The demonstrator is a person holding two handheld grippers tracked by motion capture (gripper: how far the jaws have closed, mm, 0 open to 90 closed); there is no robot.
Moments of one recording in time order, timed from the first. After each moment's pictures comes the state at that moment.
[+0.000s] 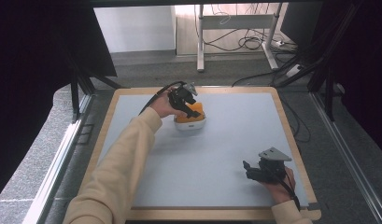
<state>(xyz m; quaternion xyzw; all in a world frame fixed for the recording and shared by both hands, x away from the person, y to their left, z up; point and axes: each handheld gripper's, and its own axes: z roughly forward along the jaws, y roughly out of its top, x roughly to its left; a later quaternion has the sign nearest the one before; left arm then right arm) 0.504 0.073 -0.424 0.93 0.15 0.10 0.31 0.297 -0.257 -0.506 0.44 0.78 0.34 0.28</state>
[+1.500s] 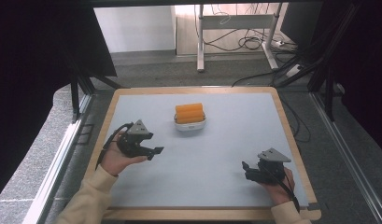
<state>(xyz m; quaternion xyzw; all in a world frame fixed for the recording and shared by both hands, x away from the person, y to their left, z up) 0.317 0.189 -0.444 0.86 0.33 0.14 0.36 0.293 -0.253 -0.504 0.44 0.78 0.35 0.28</state>
